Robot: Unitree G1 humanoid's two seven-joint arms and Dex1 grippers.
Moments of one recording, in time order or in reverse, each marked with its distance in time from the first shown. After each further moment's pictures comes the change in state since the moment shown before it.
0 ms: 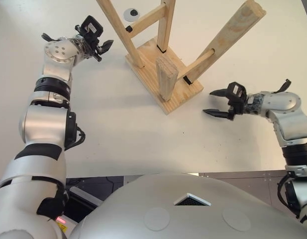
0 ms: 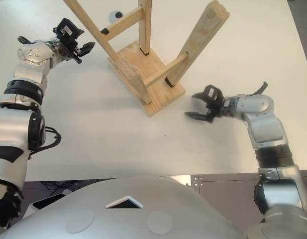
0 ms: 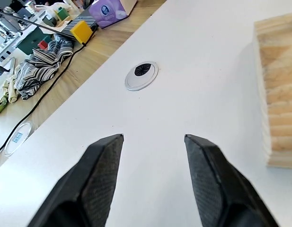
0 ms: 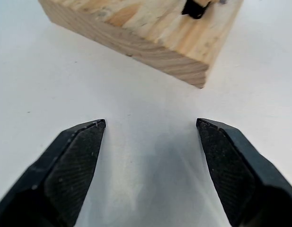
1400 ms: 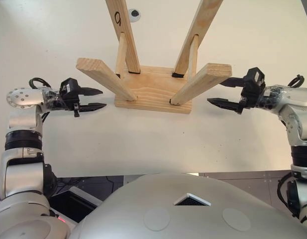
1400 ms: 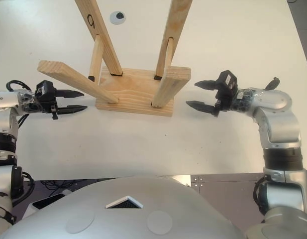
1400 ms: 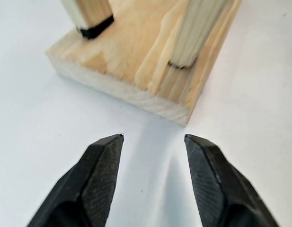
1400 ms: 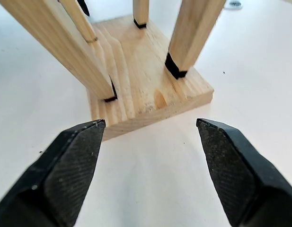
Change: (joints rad) left arm 0.608 0.288 0.143 -0.700 -0.321 0.106 -0.872; right arm 0.029 -0.001 -0.207 -0.128 0.273 0.073 0.069
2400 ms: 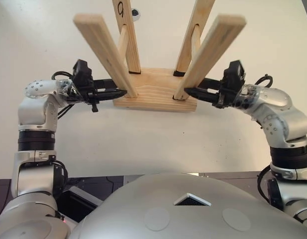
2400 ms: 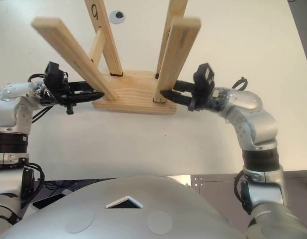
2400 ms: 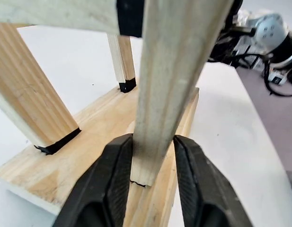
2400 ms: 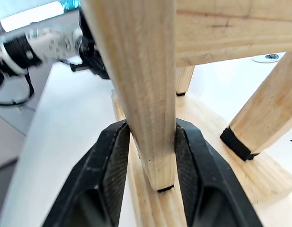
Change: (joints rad) left arm 0.005 -0.068 0.003 -0.373 -0.295 0.623 0.074; right arm -0.071 0.161 0.042 -0.111 0.278 0.245 -0.216
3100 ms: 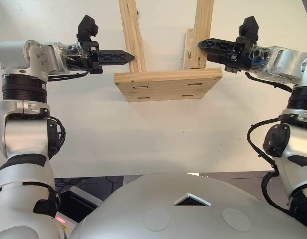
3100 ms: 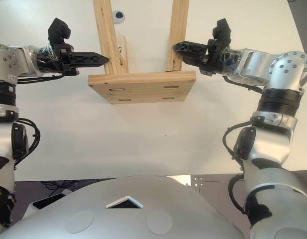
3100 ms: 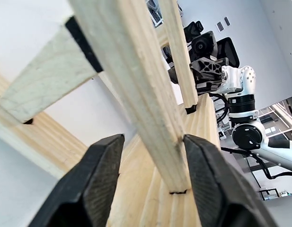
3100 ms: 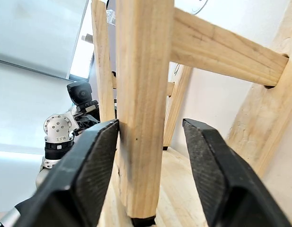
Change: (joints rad) left arm -0.486 -0.005 -0.137 0.394 -0.062 0.632 0.078; right arm -0.526 0.076 -0.335 0.693 0.403 0.798 -0.514
